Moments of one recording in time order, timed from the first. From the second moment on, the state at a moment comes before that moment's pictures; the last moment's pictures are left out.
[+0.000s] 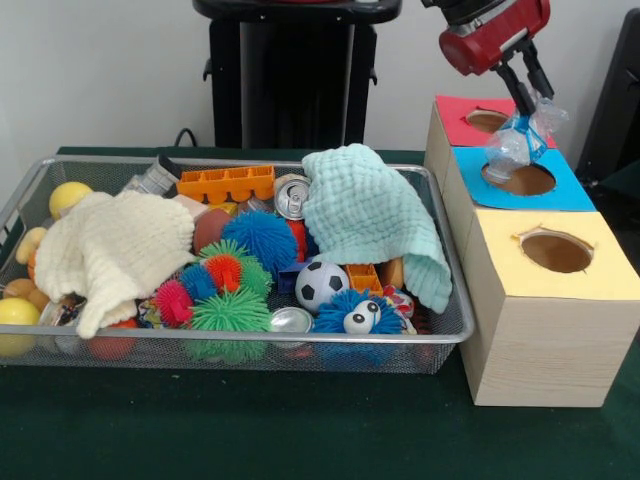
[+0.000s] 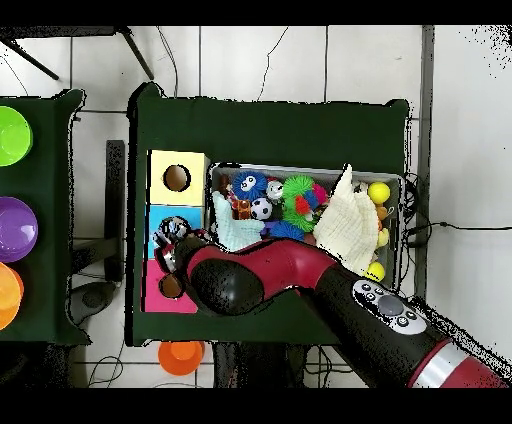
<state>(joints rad) -0.80 -0.72 0.96 2.17 -0.32 0.20 1.55</state>
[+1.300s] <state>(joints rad) -0.80 -0.69 0.96 2.18 -0.32 0.17 1.55</state>
